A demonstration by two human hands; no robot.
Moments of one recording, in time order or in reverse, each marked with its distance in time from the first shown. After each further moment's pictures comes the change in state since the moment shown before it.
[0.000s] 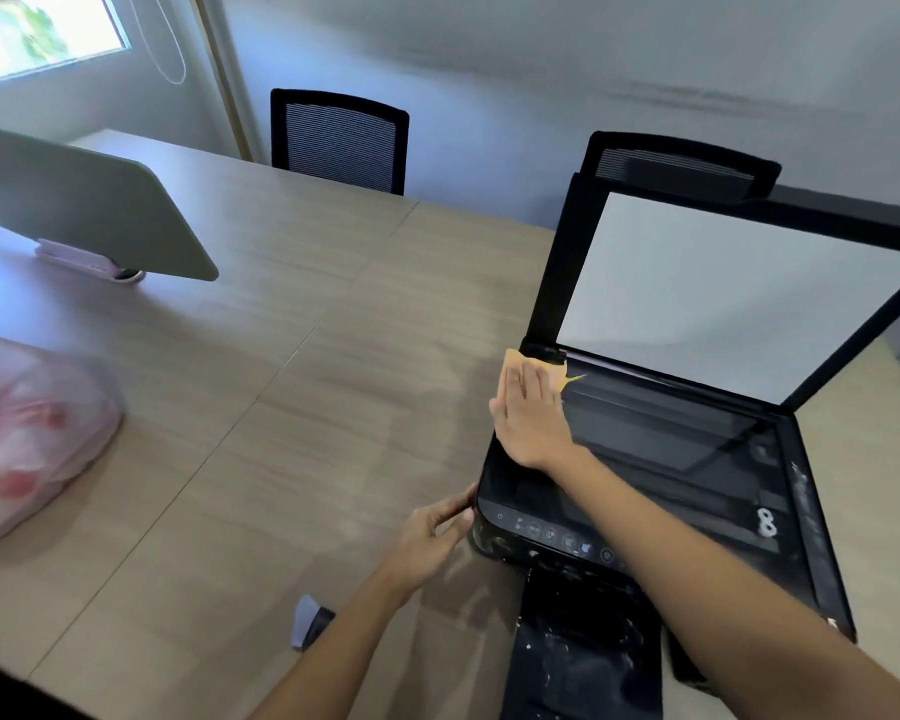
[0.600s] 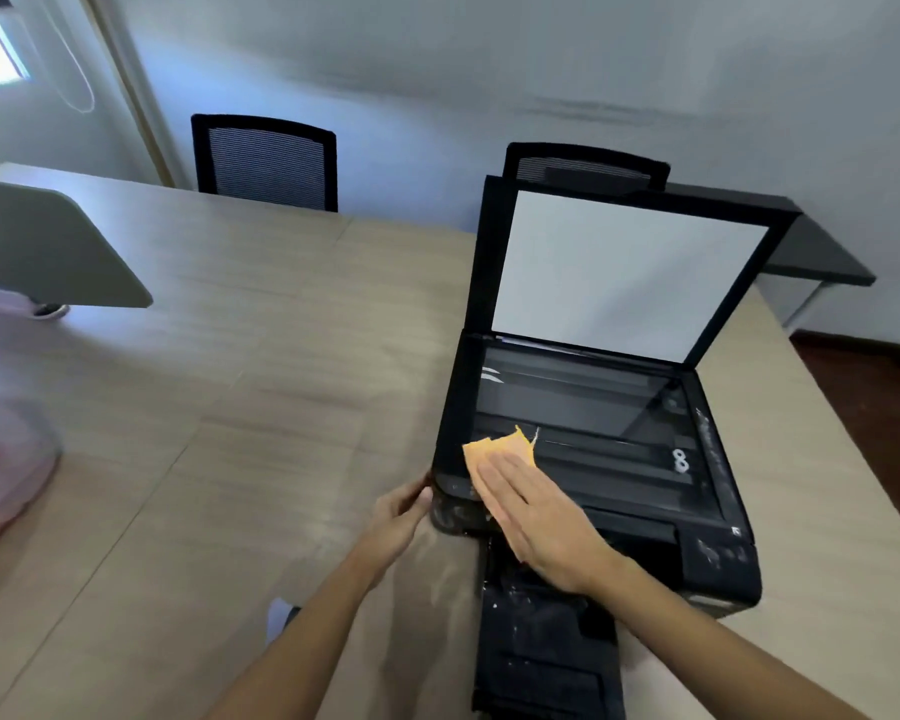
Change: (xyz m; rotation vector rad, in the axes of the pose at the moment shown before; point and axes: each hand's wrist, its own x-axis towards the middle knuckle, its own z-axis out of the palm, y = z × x) left_hand -0.007 0.008 0.010 -0.031 0.007 0.028; right_hand -0.168 0.059 0.016 -0.217 0.107 -0.495
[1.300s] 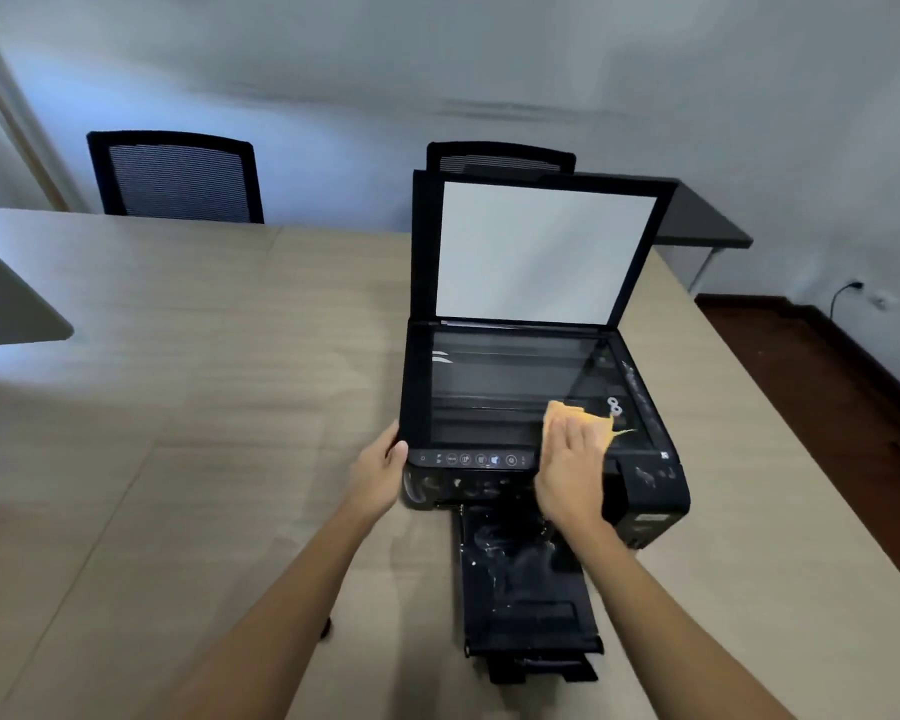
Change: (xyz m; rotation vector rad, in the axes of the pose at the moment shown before) left_hand 0.003 0.034 -0.007 0.276 0.005 0.157; right_hand -0.033 0.007 0.005 0.142 0.240 0.970
